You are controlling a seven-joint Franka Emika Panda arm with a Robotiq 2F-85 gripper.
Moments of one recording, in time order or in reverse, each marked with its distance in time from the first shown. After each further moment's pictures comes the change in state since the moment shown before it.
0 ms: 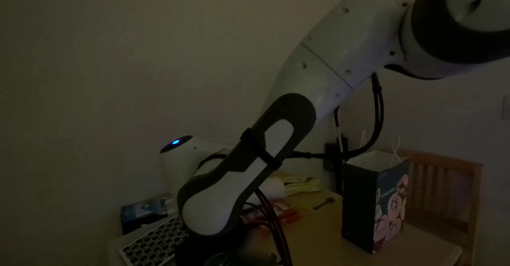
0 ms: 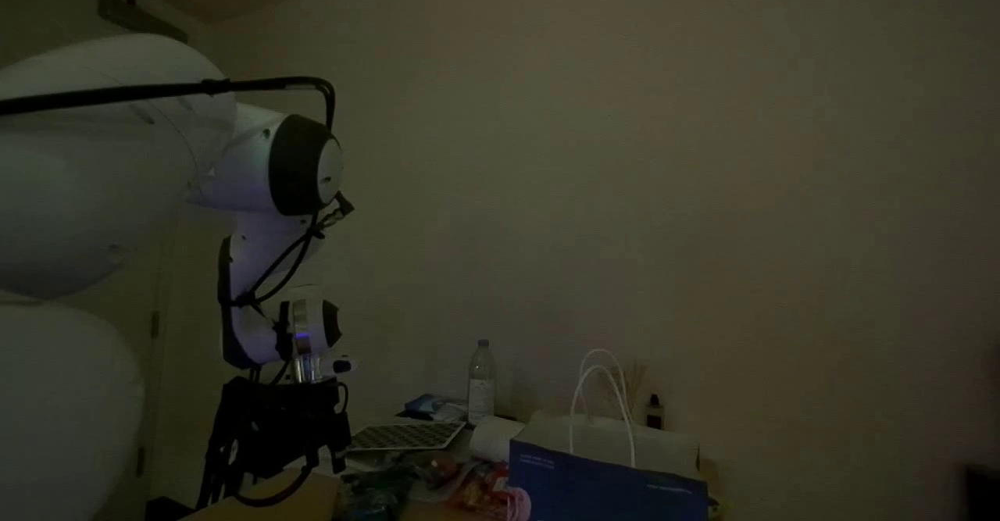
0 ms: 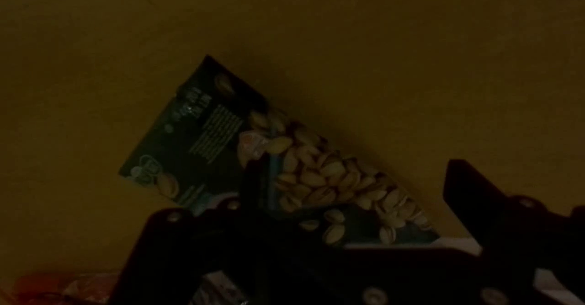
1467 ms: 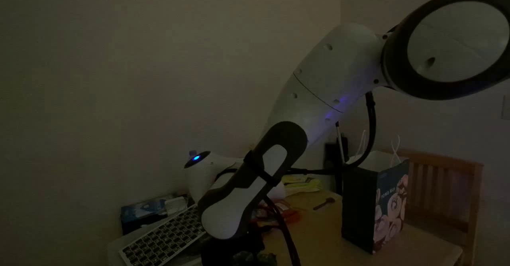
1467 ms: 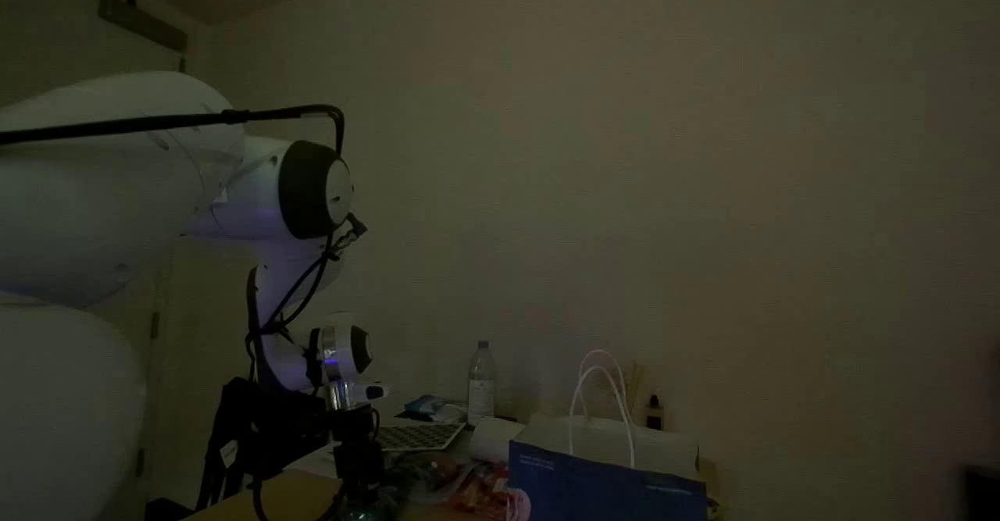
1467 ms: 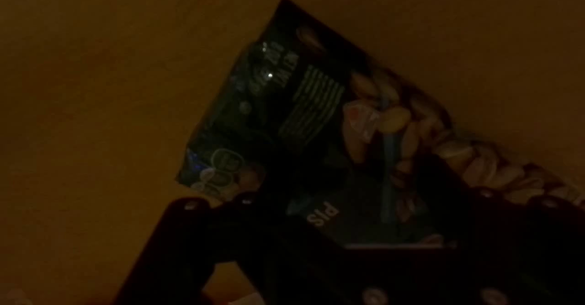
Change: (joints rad) arm 0.011 0.092 -0.132 0.045 0.067 -0.006 -0.015
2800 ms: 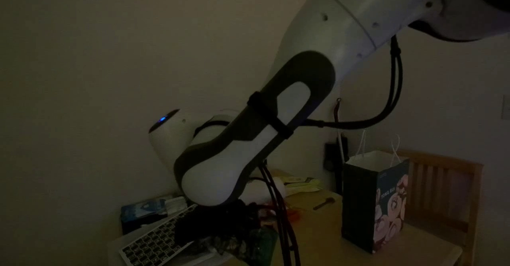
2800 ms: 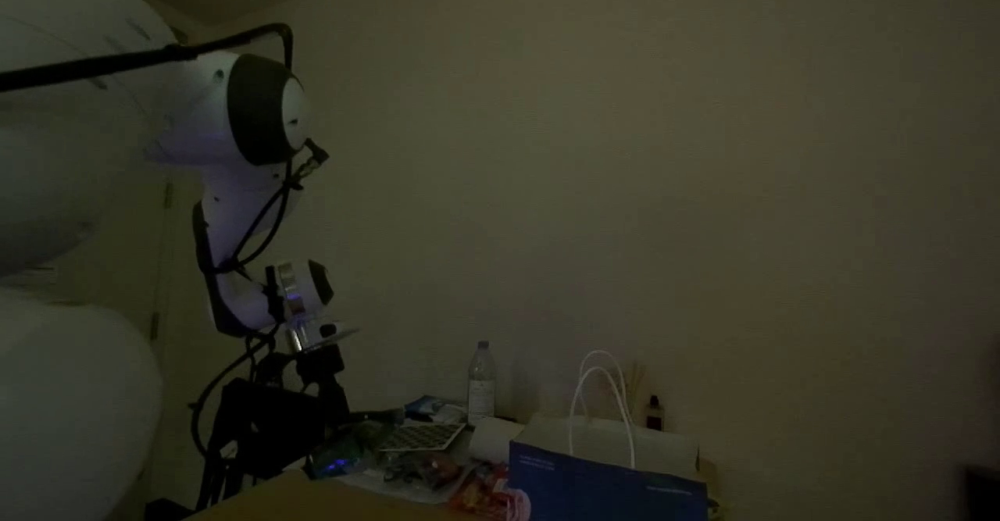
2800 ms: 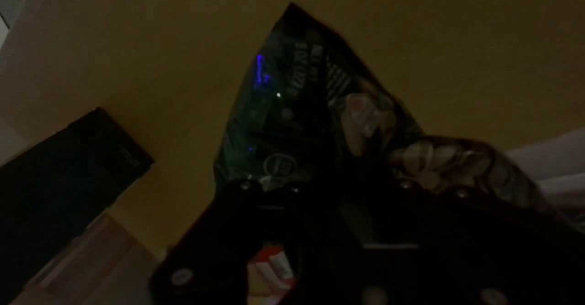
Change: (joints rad) arm 0.154 -0.265 -0.041 -0.125 -0.122 -0.224 0.413
